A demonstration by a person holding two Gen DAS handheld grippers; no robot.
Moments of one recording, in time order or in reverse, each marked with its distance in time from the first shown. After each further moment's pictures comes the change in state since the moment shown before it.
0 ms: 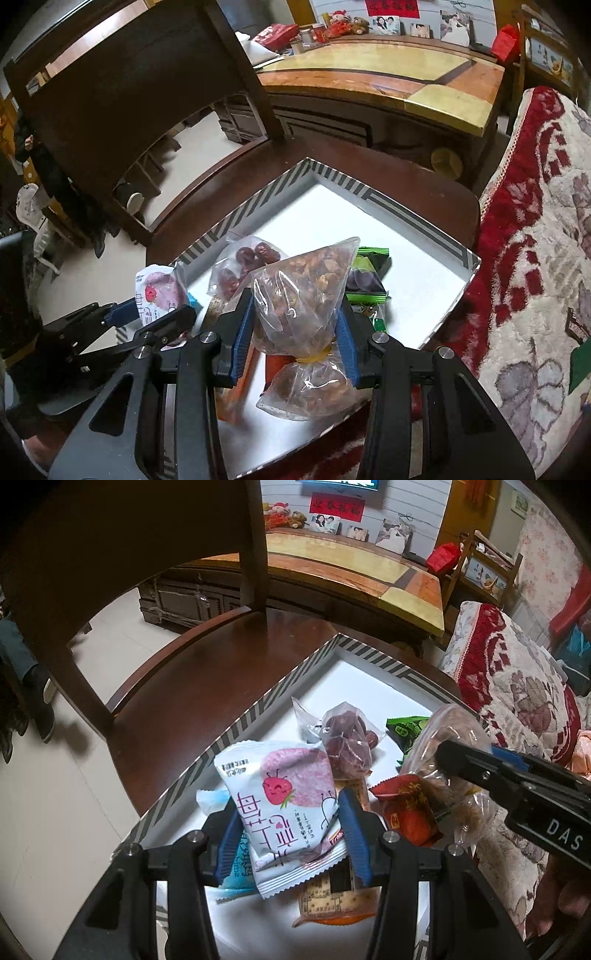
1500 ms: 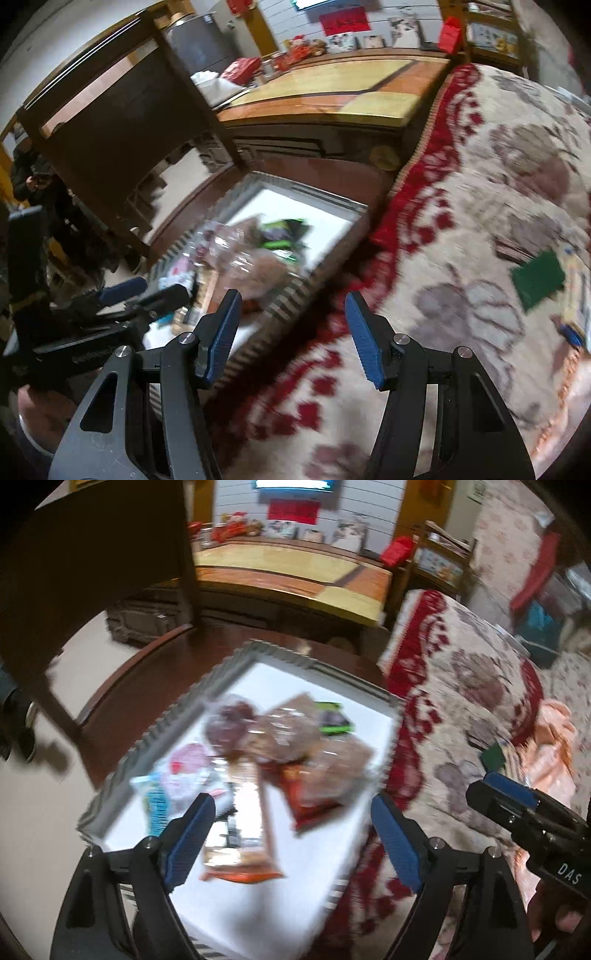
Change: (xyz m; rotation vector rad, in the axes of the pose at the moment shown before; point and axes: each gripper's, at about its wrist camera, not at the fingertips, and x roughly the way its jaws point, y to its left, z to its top) left arm -0.044 -0.075 -0.021 0.105 -0.018 -0.107; right arm -0.107 -0.065 -0.075 0.140 -0.124 -0.037
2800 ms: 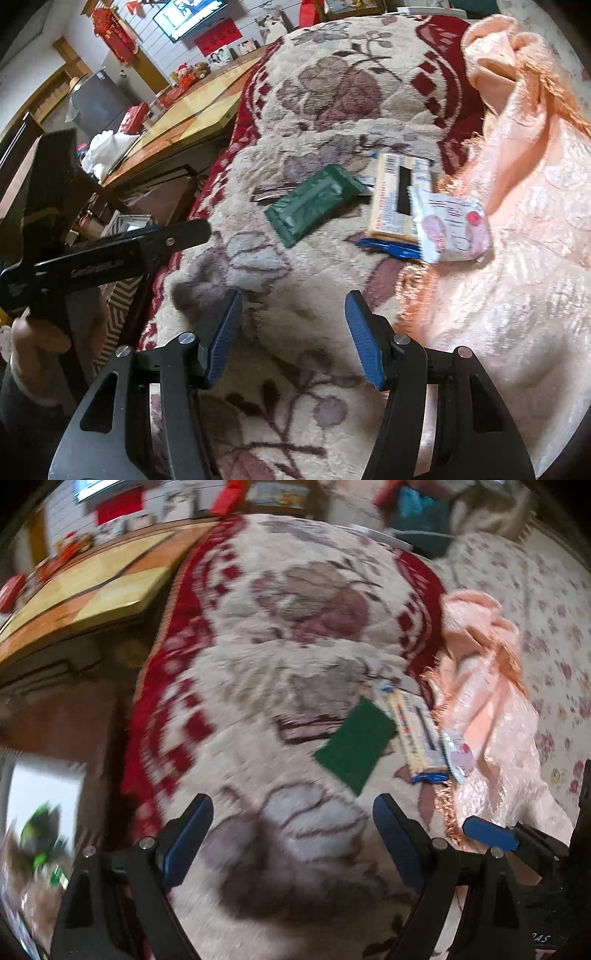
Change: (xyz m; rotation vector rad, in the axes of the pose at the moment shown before) left arm 0.104 -0.242 0.039 0.436 0.170 -0.309; right arm -0.075 -0.200 -0.062 0.345 -0.033 -0.176
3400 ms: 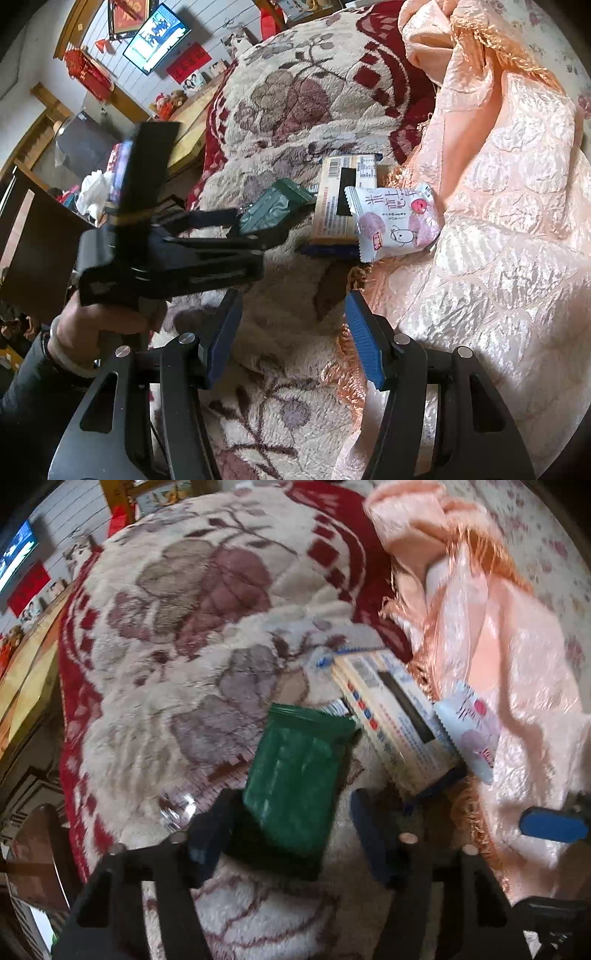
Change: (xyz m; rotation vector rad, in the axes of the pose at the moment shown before) left arm 0.089 -0.082 0.031 0.388 0.121 0.053; right arm -0.011 -0.044 0.002 0.144 -0.044 0.020
